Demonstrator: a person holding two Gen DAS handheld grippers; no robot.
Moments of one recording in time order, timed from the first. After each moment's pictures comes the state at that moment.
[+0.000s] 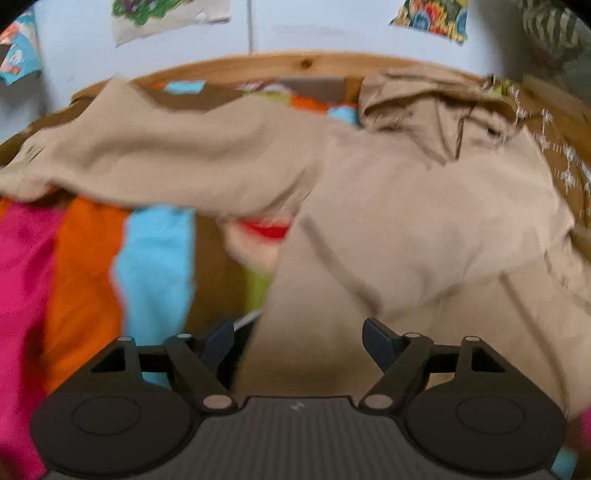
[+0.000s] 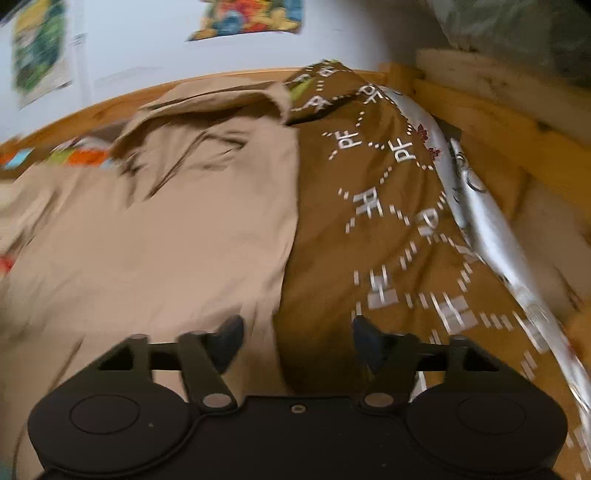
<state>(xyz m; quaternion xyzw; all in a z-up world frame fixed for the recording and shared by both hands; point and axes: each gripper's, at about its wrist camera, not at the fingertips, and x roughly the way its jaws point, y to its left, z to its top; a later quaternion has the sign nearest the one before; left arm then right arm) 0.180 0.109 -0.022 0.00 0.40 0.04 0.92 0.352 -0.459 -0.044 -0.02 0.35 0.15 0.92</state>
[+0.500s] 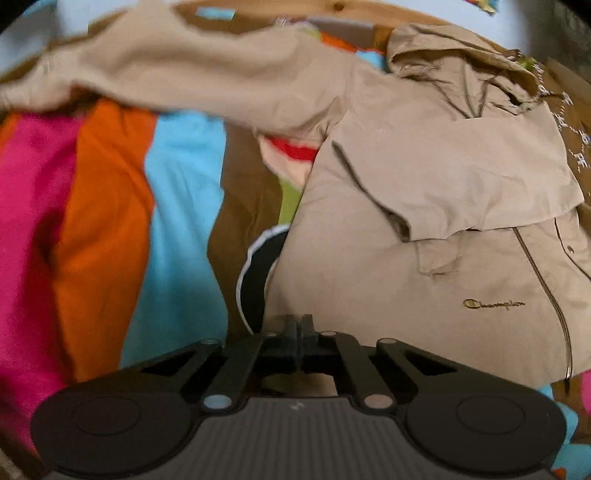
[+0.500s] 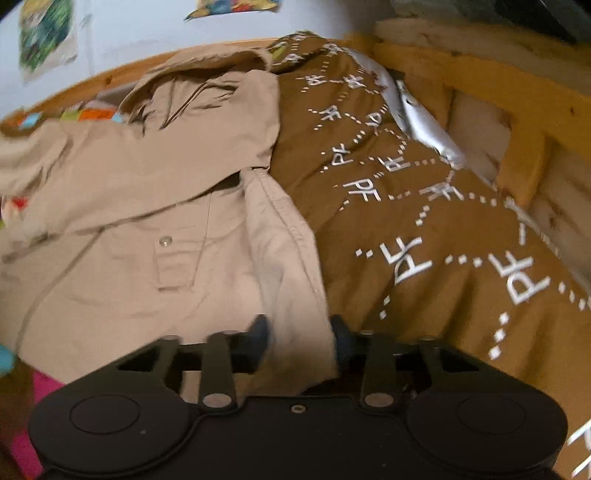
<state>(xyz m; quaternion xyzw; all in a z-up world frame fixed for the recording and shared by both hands) 0.166 0.128 -0.034 -0.03 0.46 0.05 0.89 0.242 -0.481 -0.080 0.04 0.38 0.09 0.92</state>
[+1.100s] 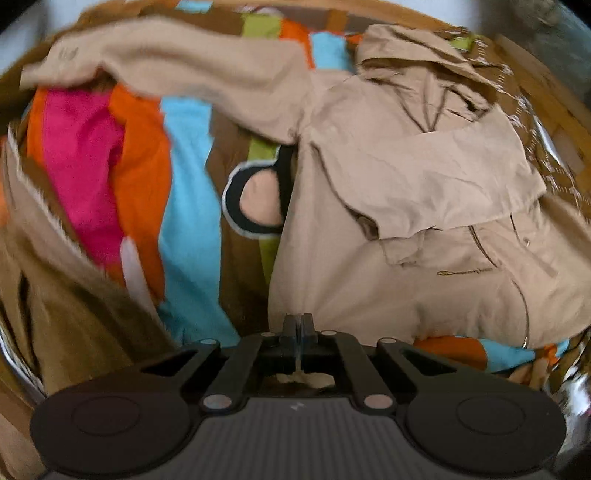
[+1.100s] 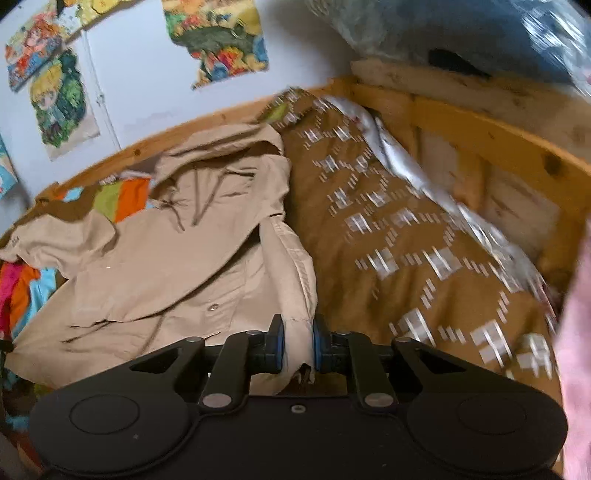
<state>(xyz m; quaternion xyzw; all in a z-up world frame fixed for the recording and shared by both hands) 0.082 0.133 0.016 -0.07 0.53 -0.02 0.85 0.131 -0.512 0.013 0.11 0.38 0.10 0.92</state>
